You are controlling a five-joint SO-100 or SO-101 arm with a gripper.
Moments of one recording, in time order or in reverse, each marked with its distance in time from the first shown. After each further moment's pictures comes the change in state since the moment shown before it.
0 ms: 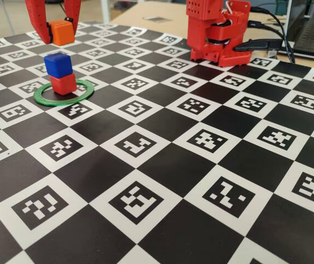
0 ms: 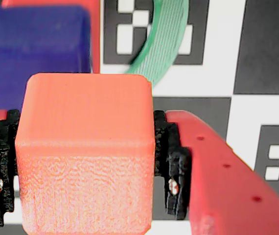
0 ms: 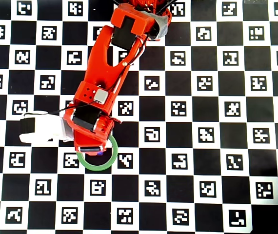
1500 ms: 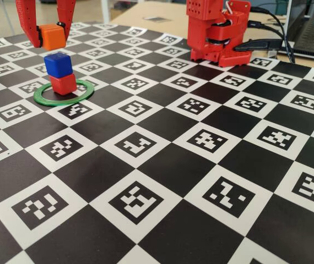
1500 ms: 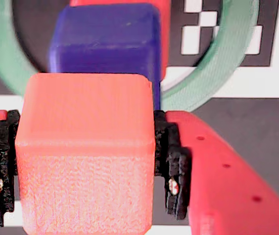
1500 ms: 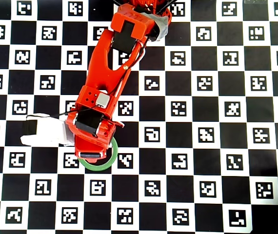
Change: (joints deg) arm -2.2 -2.0 -2.4 -2.9 3.8
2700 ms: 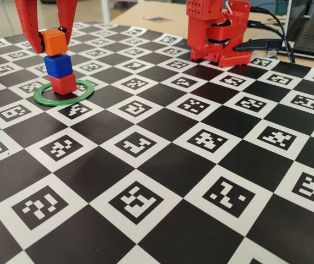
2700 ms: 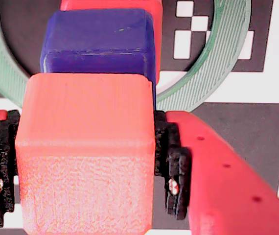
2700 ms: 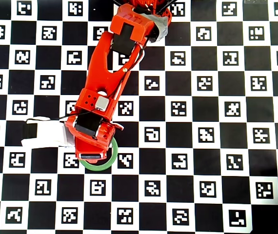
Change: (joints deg) arm 0.0 -0.4 0.0 0.0 -1.3
